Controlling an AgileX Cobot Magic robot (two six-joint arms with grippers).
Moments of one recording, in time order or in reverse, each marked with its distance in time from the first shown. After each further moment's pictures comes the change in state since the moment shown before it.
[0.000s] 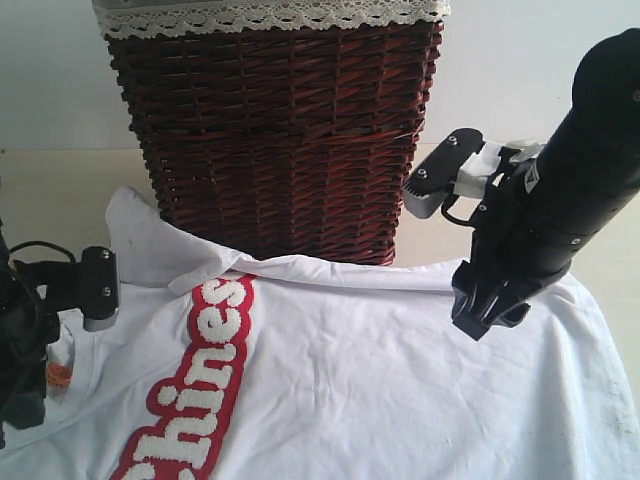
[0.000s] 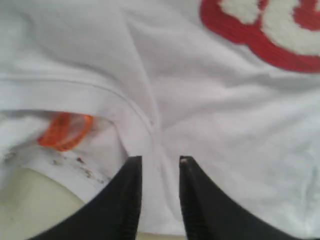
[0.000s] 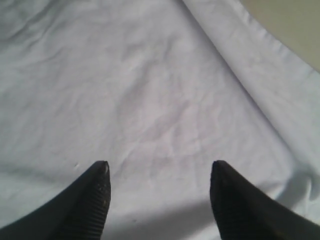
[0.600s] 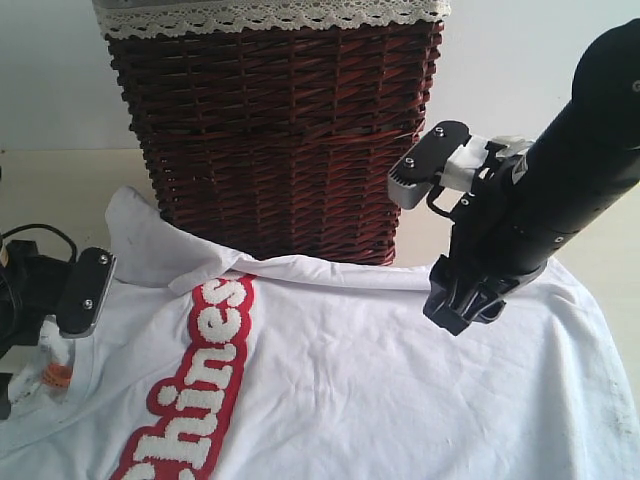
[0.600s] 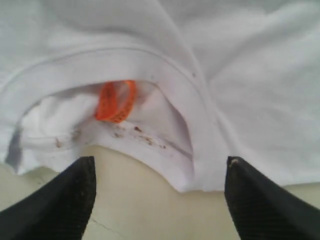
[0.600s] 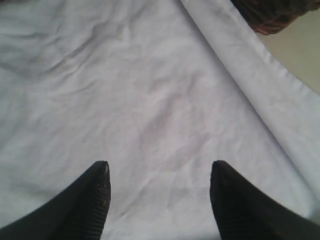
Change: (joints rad) left arm -0.006 -0.007 -0.022 0.188 -0.037 0.168; right arm 0.000 0.000 0.000 0.140 -0.044 -0.124
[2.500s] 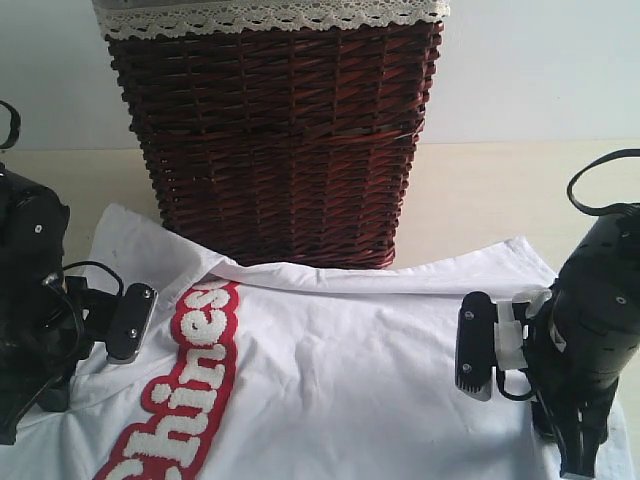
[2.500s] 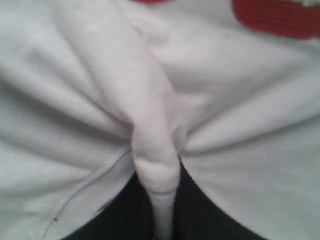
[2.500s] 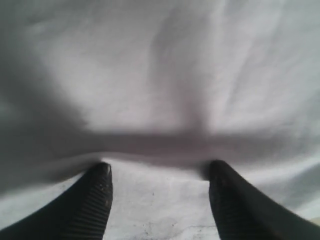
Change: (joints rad) left arm -0.009 0.250 -0.026 -0.062 -0.118 0.042; right arm 0.000 0.155 0.322 -0.579 -0.217 0.078
